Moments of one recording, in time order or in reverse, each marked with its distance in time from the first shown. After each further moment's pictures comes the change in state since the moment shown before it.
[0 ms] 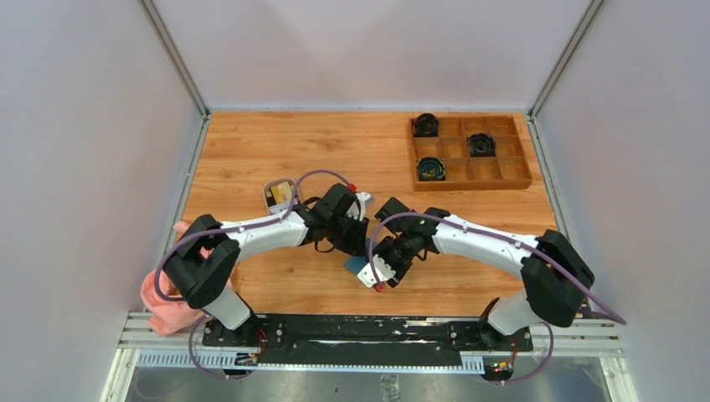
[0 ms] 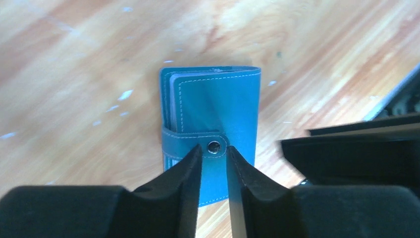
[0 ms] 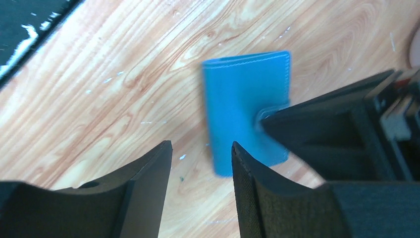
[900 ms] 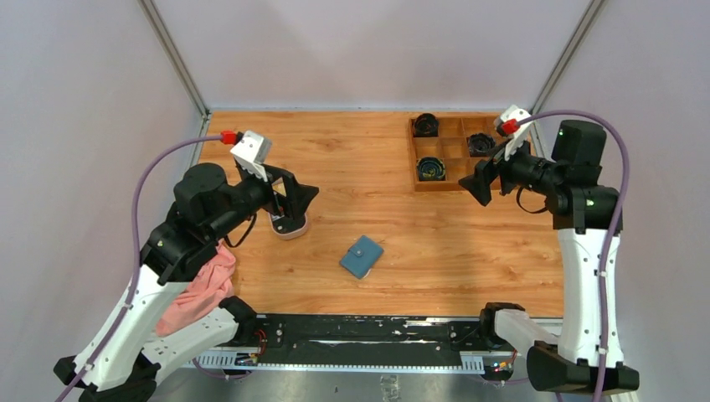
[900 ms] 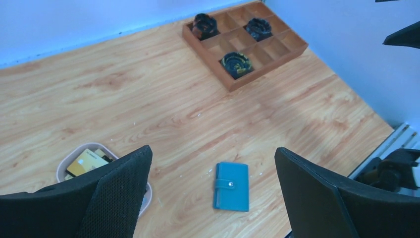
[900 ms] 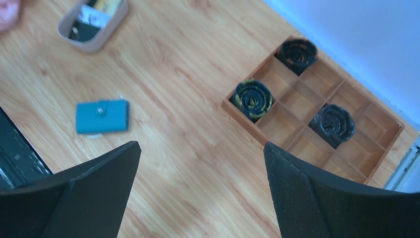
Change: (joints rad) left arm 0.182 -0.804 0.300 -0.368 -0.280 0.190; right arm -0.945 -0.449 0.524 -0.294 -0.285 1.020
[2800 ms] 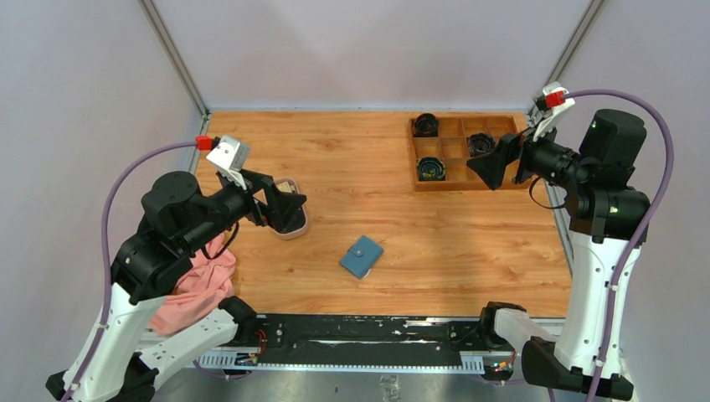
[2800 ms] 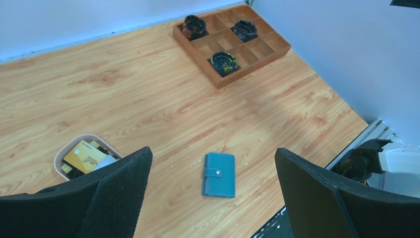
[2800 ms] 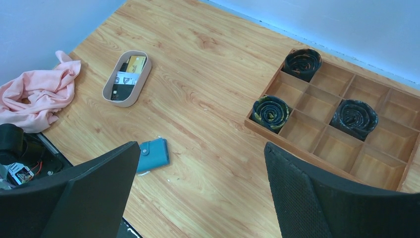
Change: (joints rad) left arm 0.005 -0.047 0.155 -0.174 0.036 -0.037; right arm -0.086 0.005 0.219 -0.022 -0.055 0.378
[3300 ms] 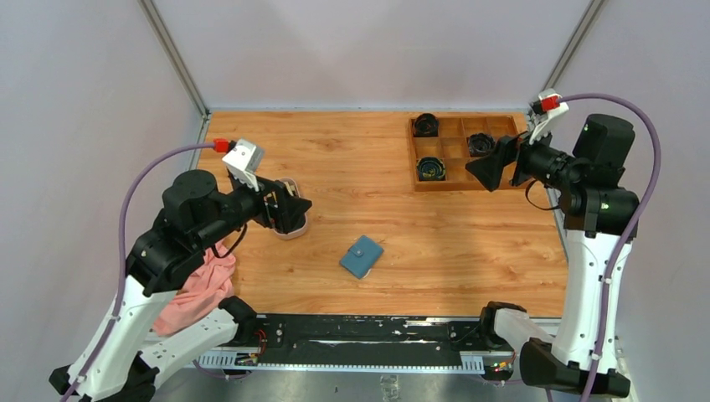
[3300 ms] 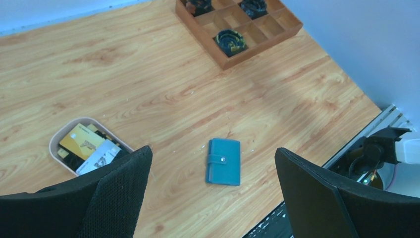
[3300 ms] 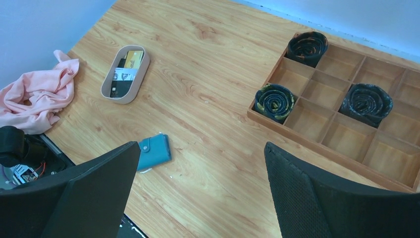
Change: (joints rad) left arm 0.000 0.011 -0.063 0.001 -0.001 0.003; right arm -0.021 -0.010 -0.097 0.045 -0.008 0.018
